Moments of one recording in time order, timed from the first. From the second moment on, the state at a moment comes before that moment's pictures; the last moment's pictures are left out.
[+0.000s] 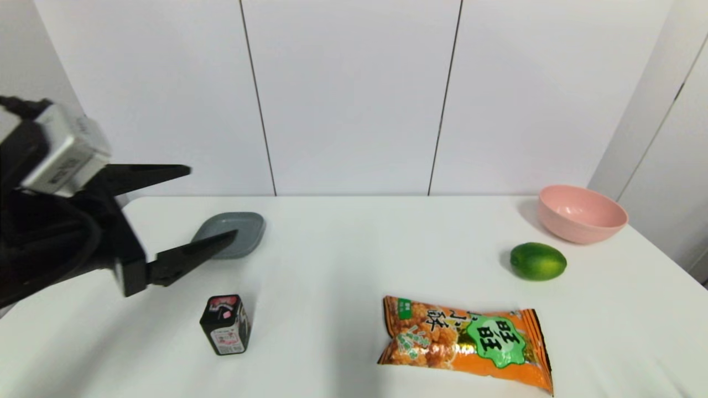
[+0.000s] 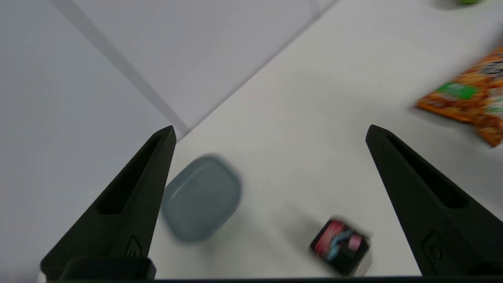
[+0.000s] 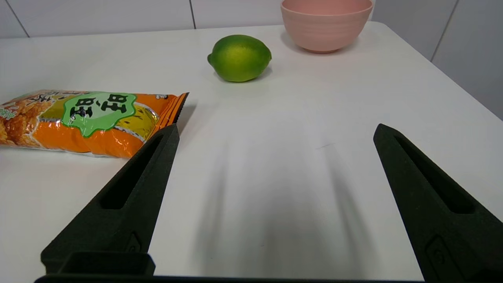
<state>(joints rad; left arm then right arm) -0.35 1.17 -0.71 -0.29 -0.33 0.49 0.00 0.00 0.00 -0.01 -0.01 0.04</state>
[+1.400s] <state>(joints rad) -0.90 2.12 -1.47 0.09 -0.35 0.70 0.00 0.00 0.00 -0.01 -0.01 0.04</state>
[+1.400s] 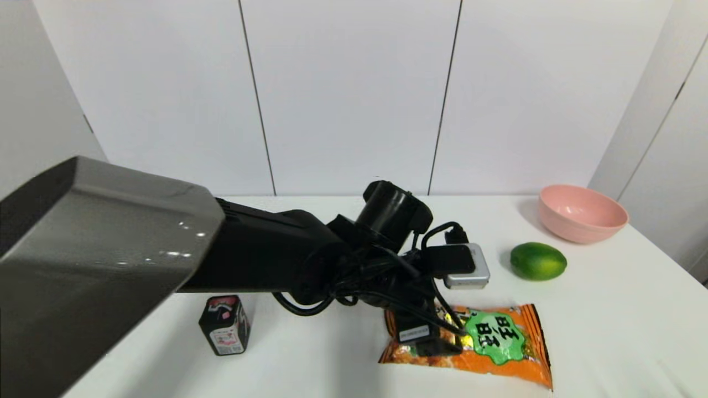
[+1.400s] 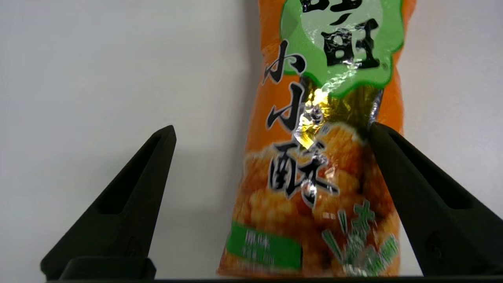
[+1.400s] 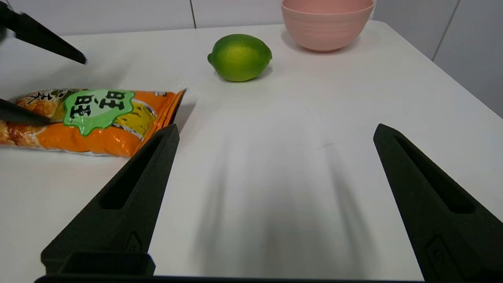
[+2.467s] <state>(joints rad) -0.94 2.24 -1.55 0.22 -0.35 0.70 0.00 0.00 0.00 -0.01 -0.01 0.04</state>
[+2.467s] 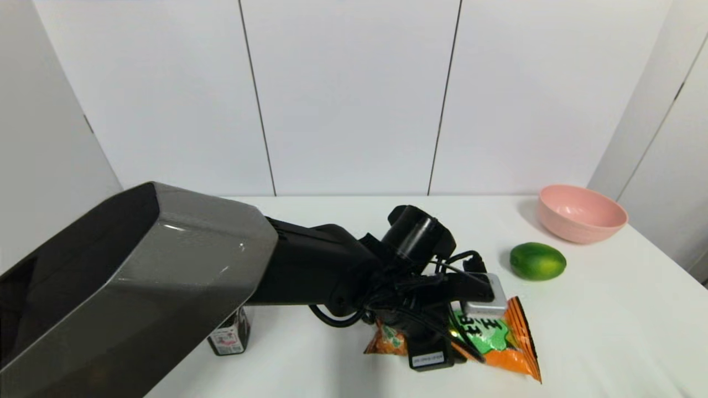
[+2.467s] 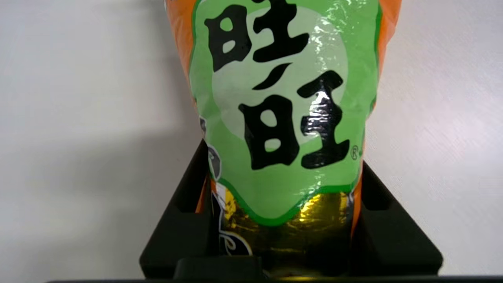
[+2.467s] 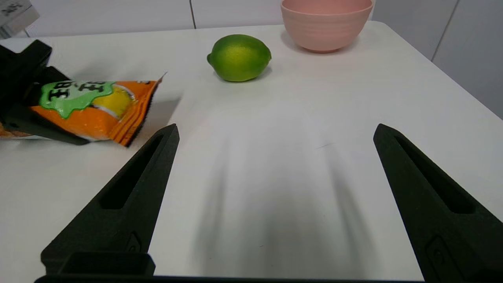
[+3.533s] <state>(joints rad) -0.63 1.86 -1.72 0.23 -0.36 0.60 0.00 0.00 0.00 -0.01 -0.01 0.04</state>
